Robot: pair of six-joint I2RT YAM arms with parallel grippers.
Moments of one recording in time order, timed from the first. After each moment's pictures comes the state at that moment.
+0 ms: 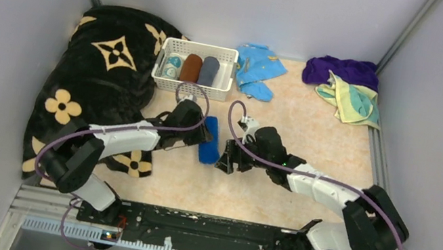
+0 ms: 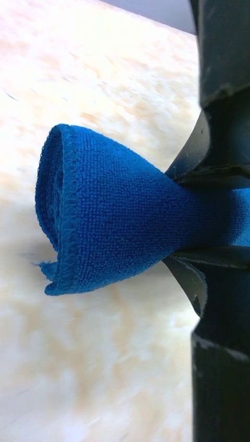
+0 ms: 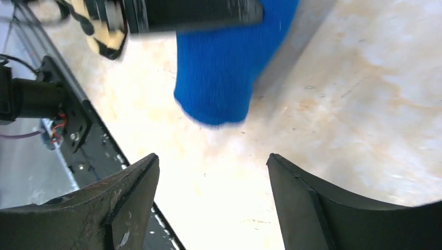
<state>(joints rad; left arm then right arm) -0.70 1.51 0.73 0.00 -0.07 -0.97 0.74 1.35 0.60 0.13 -0.38 0.44</state>
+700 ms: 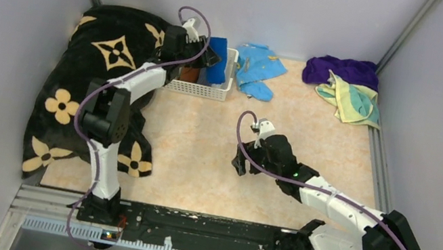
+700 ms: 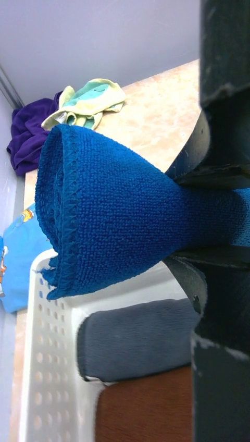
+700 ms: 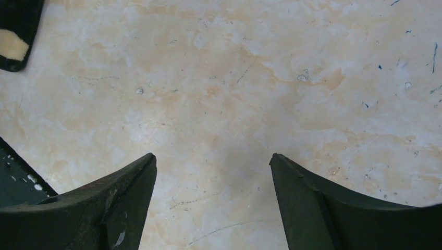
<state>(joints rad) -0.31 1.95 1.48 0.18 0.32 -0.53 0.74 1.11 0.52 -0.02 -0.04 0.28</state>
